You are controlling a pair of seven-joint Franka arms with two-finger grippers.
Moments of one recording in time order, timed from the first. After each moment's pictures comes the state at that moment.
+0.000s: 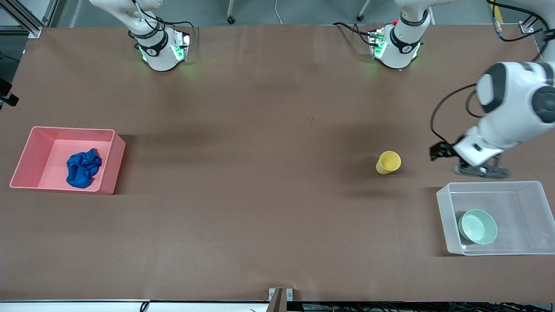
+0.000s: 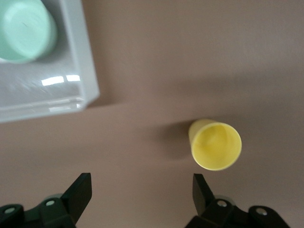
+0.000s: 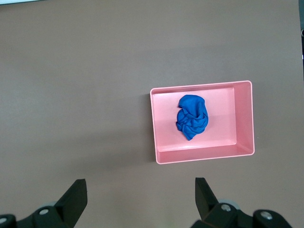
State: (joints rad) left arm 0.15 0.12 -0.23 -2.06 0.03 2.14 0.04; right arm -0.06 -0.01 -0.07 -1.41 -0.04 1.45 0.00
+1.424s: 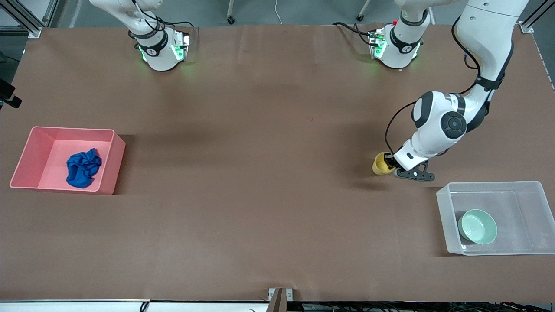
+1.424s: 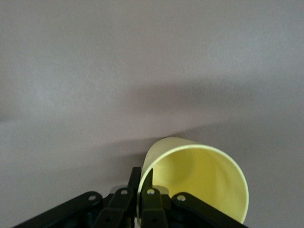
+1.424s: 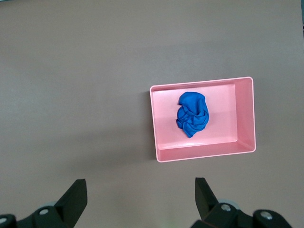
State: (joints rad) left arm 0.13 0.36 -0.31 -2.21 0.03 2.59 -0.04; right arm -0.06 0.00 -0.07 -1.41 -0.04 1.44 0.01
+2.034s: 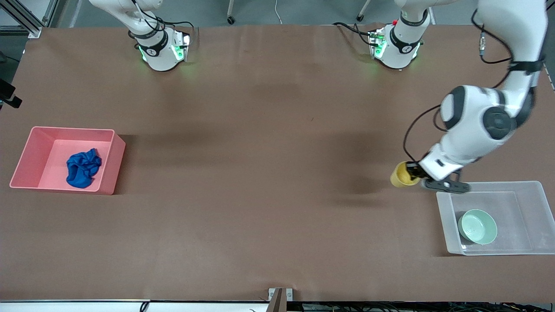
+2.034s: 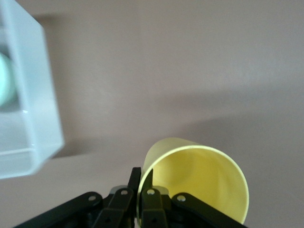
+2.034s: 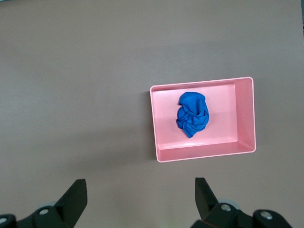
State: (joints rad) left arm 0.18 0.29 -0.30 -1.85 0.03 2.21 0.00; right arm -0.06 0.00 -0.07 -1.41 -0.04 1.44 0.01
